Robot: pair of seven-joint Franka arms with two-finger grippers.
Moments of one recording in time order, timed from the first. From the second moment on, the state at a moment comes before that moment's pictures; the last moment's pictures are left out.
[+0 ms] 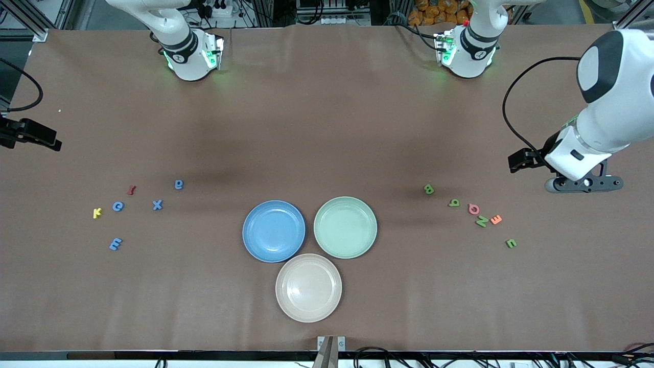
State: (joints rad) left arm -0.05 0.10 -0.06 -1.79 0.03 1.82 -0.12; right arm 0.02 0.09 -0.12 -1.48 -0.03 1.50 -0.05
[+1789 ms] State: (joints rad) left arm 0.03 0.21 -0.06 -2.07 0.03 2.25 -0.41; right arm 0.00 0.09 -0.04 -2.16 0.04 2.27 -0.03
